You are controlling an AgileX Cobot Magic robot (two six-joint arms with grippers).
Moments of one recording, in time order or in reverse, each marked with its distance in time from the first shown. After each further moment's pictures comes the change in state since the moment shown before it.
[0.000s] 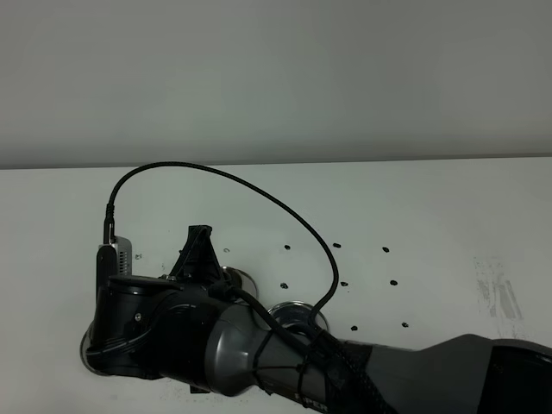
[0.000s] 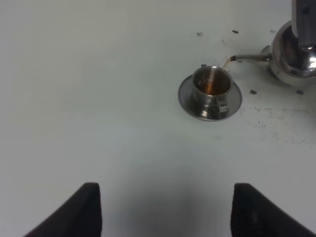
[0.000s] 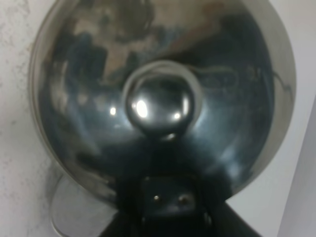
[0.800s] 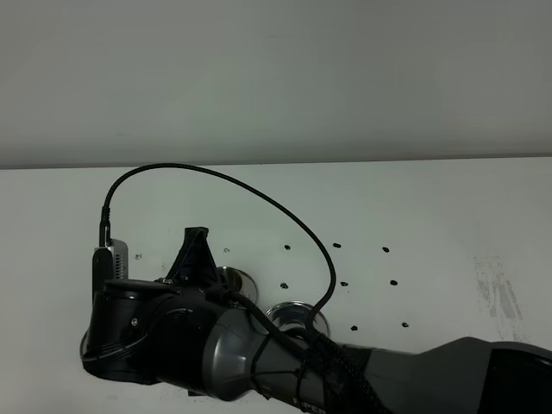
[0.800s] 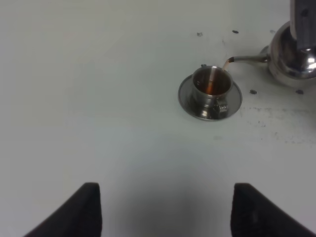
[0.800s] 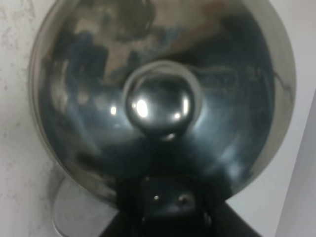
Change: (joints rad) left arm 0.000 0.000 0.000 0.000 0.000 0.000; right arm 0.008 0.000 0.000 -0.005 0.000 0.000
